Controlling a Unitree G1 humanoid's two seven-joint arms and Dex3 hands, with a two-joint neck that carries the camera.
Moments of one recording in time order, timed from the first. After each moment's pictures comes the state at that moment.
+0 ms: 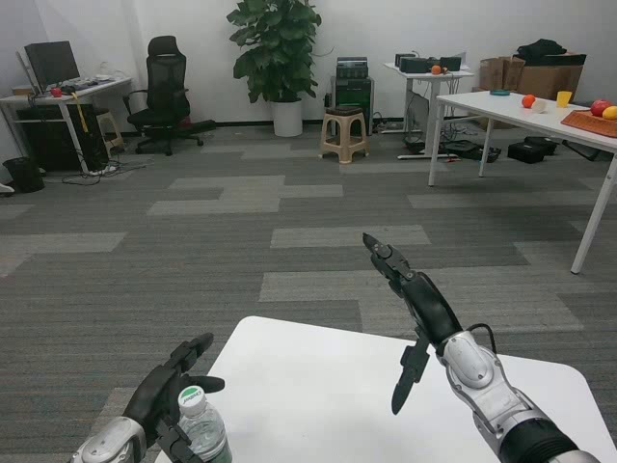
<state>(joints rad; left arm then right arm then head) -0.47 0.26 -0.48 1.15 -0.61 -0.55 -0.25 -0.46 -0.40 0.29 0.71 0.11 -0.63 -0.03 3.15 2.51</state>
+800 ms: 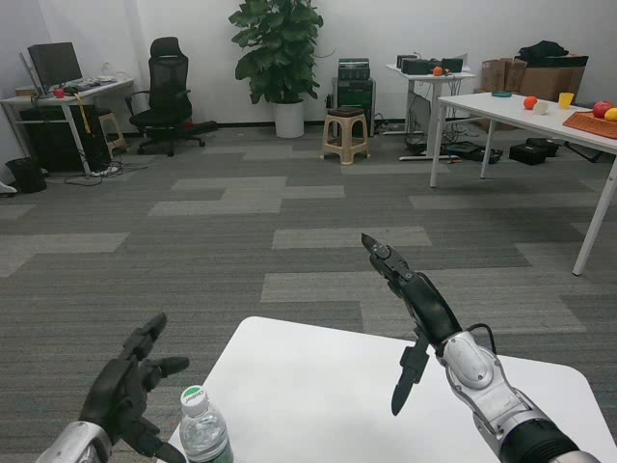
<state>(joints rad) -0.33 0.29 -0.14 0.92 -0.50 -0.54 -0.26 -0.47 -0.40 0.30 0.70 0.11 -0.63 -0.03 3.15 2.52</state>
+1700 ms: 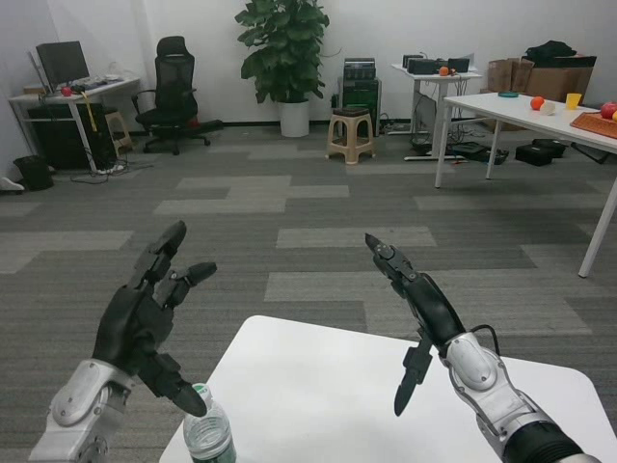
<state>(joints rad) -0.30 0.29 -0.13 0.42 -0.49 -0.54 -0.26 -0.47 -0.40 0.30 0.70 0.11 -0.63 -0.03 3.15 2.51</state>
